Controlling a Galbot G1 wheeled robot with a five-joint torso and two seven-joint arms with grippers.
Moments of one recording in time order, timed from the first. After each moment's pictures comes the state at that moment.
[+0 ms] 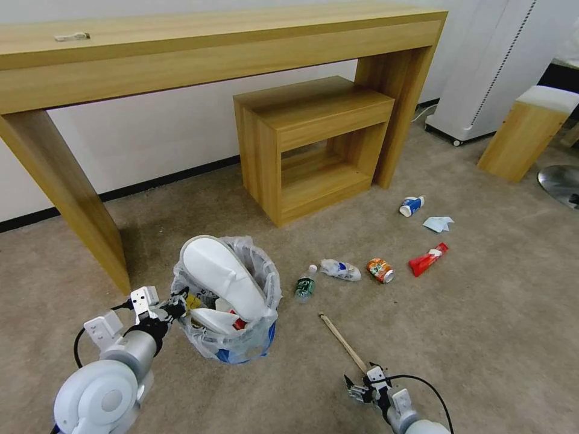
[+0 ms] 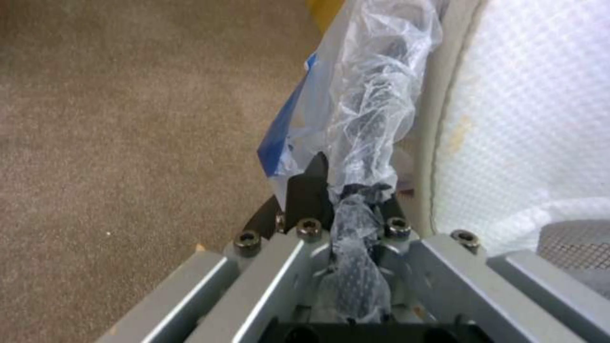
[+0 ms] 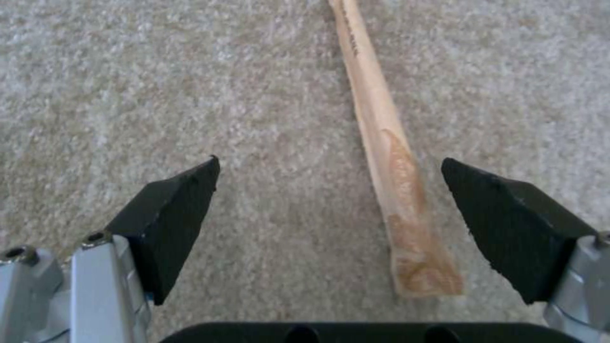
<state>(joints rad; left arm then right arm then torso) 1.53 -1.10 -0.62 -2.22 -1.08 0.44 -0.42 -1.30 1.00 -0.05 1.38 0.38 0.00 0.10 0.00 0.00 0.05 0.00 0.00</state>
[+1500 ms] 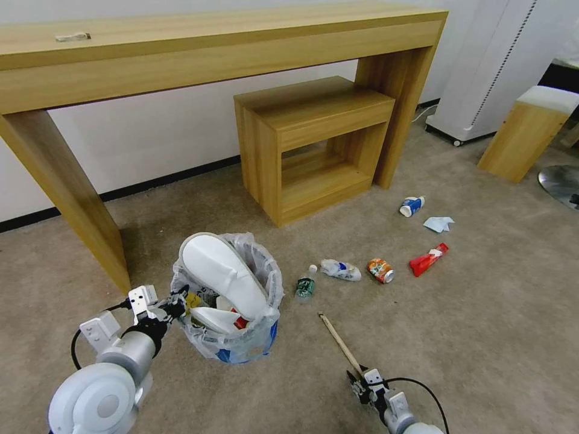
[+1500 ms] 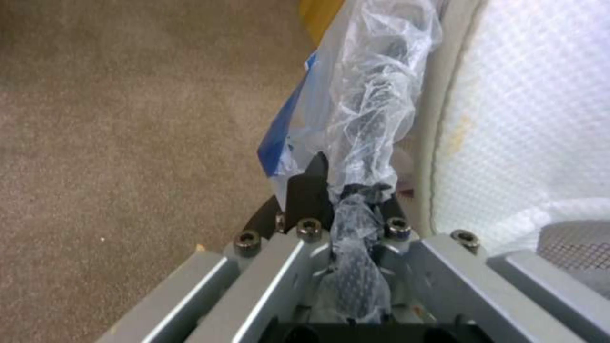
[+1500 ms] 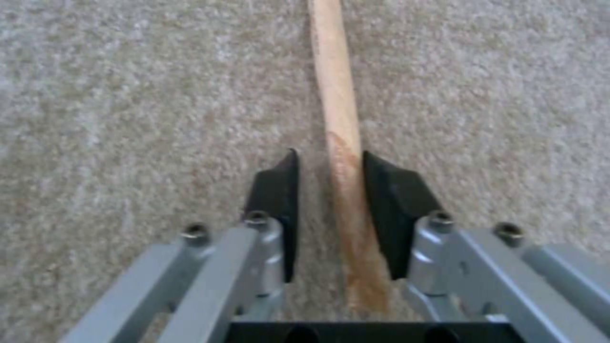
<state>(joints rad) 1.55 -1.10 -0.62 -2.26 -1.08 0.43 -0.42 -1.30 1.02 -0.05 1.34 0.35 0.04 0.09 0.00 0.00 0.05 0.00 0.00</state>
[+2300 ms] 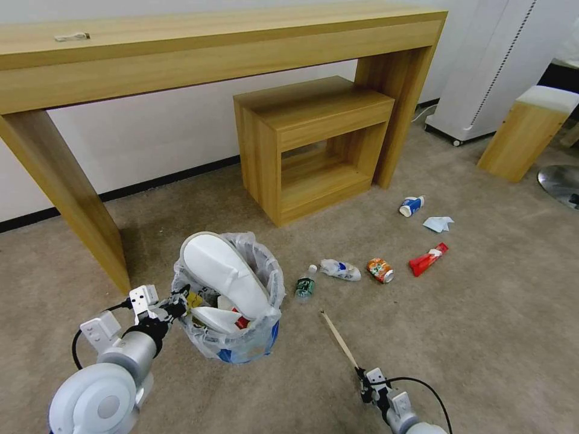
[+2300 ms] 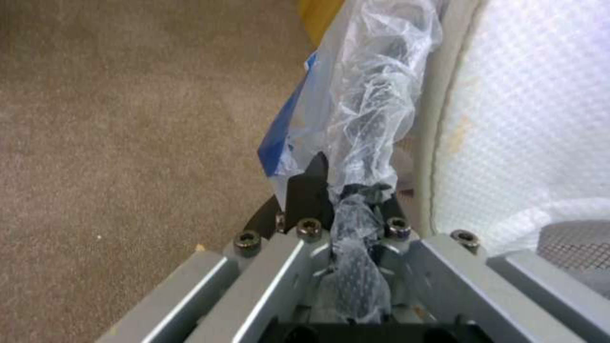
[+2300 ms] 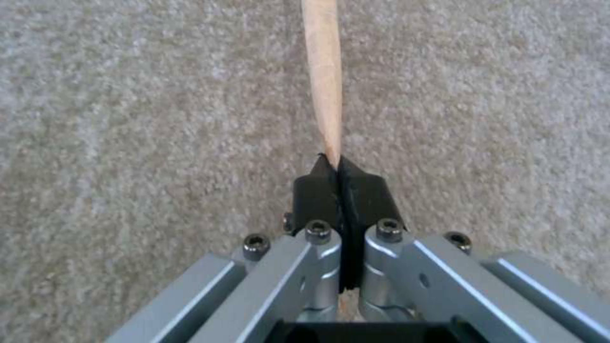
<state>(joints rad) 1.55 -1.10 -0.62 -2.26 -1.08 0.43 -0.42 -1.31 1.01 -0.03 1.35 0.35 0.07 0.08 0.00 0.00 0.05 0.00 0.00</state>
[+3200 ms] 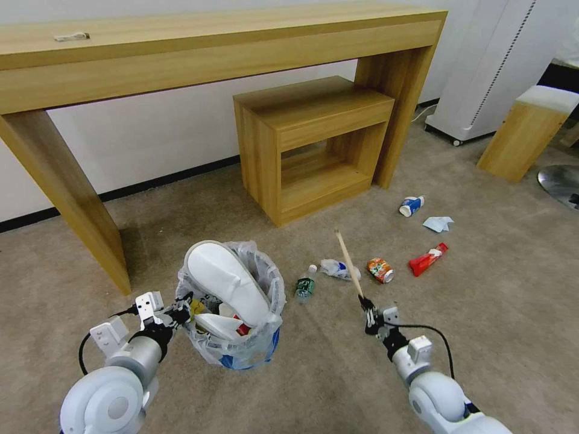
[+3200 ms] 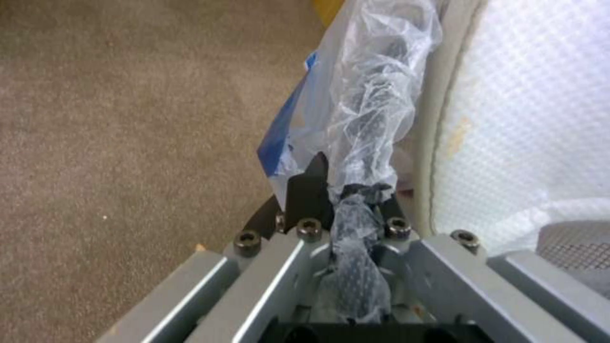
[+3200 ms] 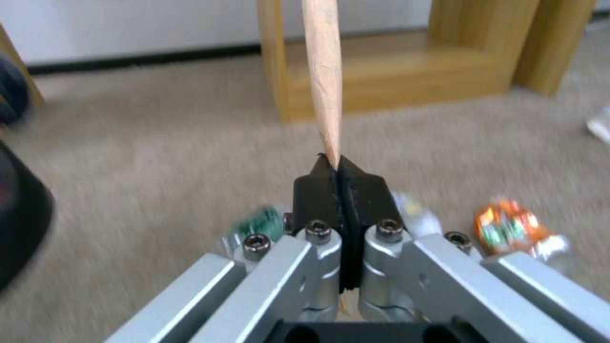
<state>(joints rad) 1.55 -1.12 -0.59 -2.22 -1.04 0.43 -0.42 -1.27 1.00 0.17 1.65 0.50 0.20 0.02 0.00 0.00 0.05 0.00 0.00</state>
